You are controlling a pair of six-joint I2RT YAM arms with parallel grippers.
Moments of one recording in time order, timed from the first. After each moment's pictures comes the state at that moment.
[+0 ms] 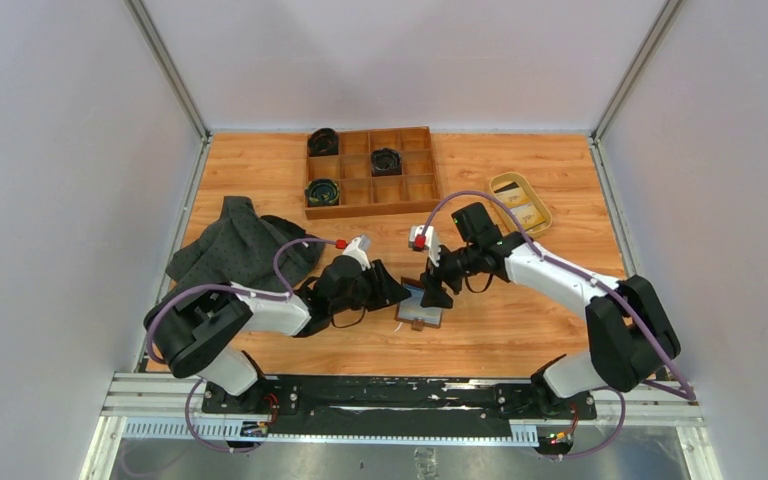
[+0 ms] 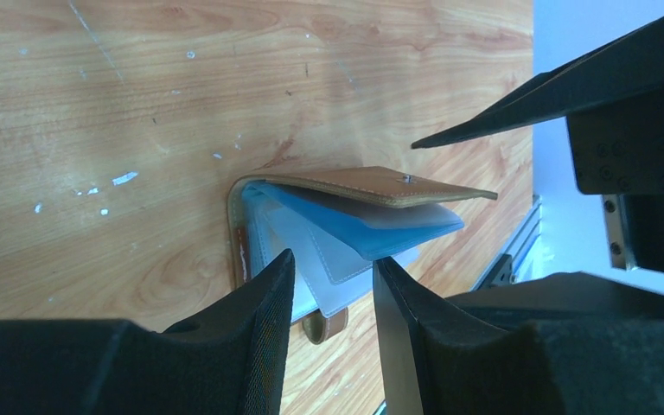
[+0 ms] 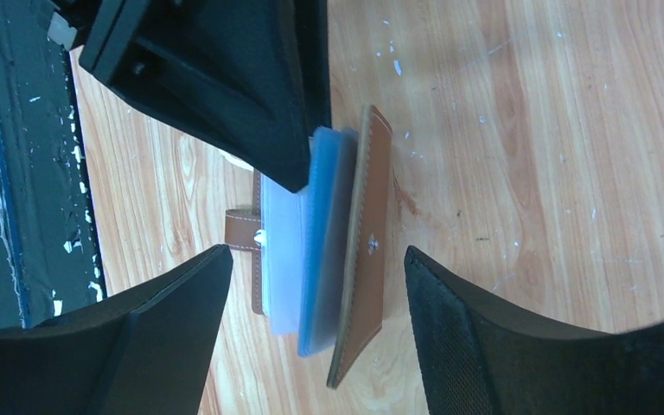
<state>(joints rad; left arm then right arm) -0.84 1.51 0.43 0.63 0.09 -1.01 0.54 1.43 0.86 -0.41 -0.72 -0.56</state>
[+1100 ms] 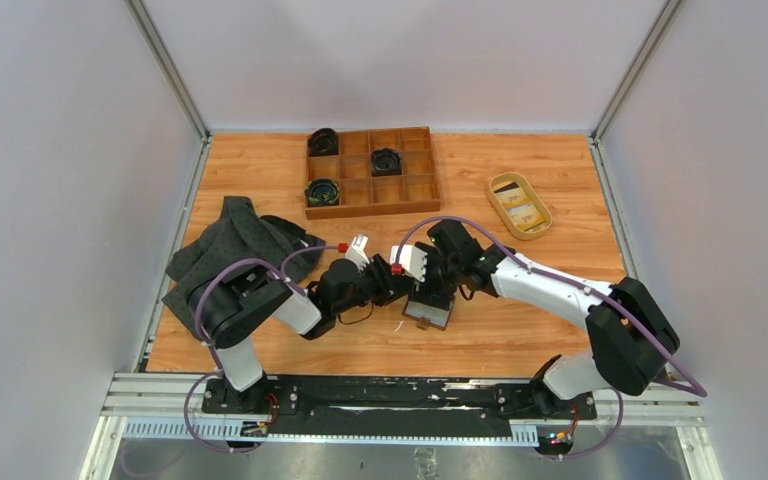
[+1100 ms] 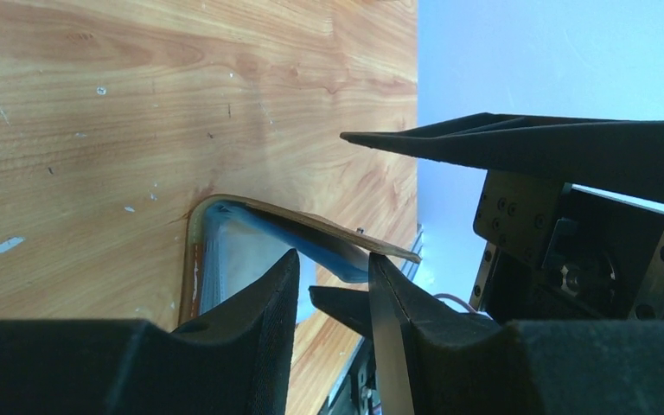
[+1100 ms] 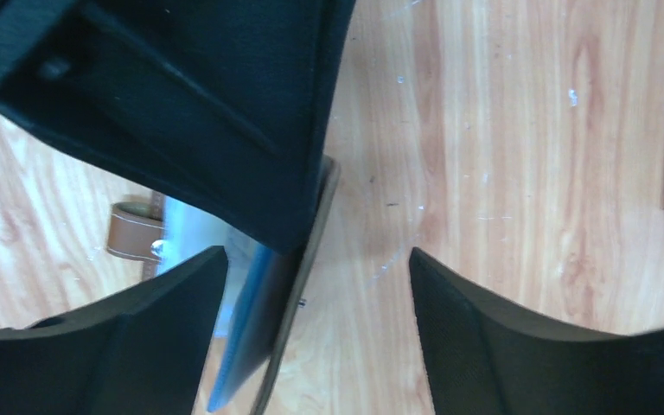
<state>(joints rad) -0.82 1.74 0.41 1.09 0.14 -1.27 0.74 1.42 0.84 -0.37 -0.26 -0.70</state>
